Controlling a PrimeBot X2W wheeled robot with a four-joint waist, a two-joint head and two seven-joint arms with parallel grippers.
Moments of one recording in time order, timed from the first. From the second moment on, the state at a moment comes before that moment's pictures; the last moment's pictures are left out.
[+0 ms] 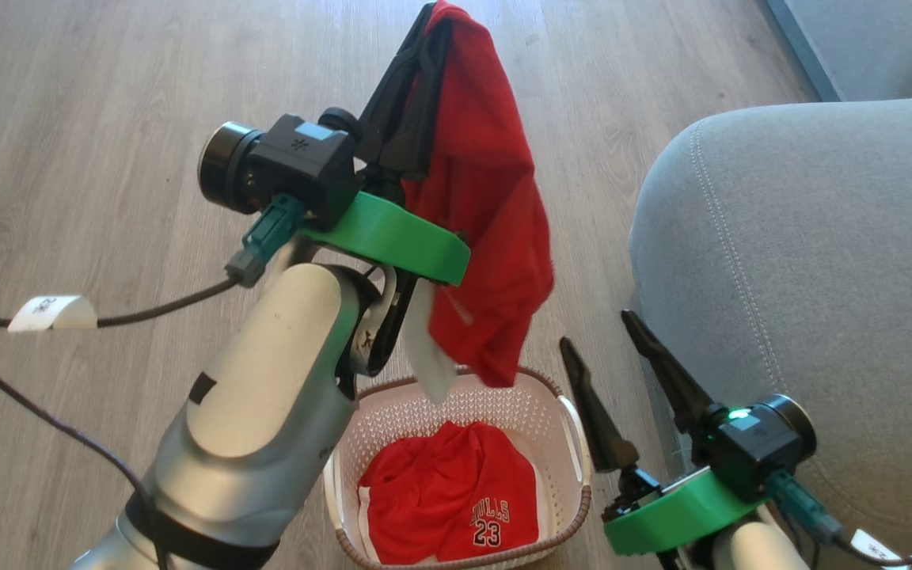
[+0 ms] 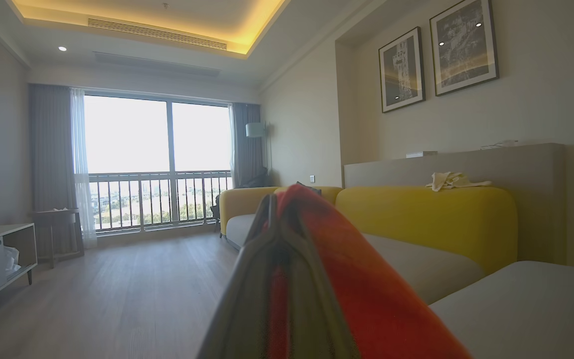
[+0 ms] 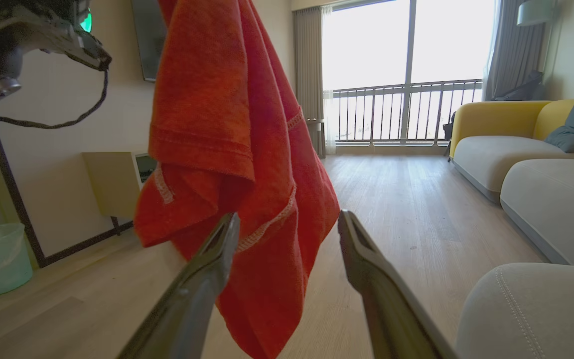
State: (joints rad) left arm -0.67 0.04 -0.55 0.15 -0.38 0.17 -0.26; right arm 0.01 -0.04 0.29 -0.02 0.13 0.12 -0.26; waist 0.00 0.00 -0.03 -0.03
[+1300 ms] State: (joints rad) left arm -0.67 0.04 -0.75 0.11 -0.43 0.16 -0.26; right arm -0.22 -0.05 0.30 0.24 0.10 0.12 -0.26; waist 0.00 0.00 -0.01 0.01
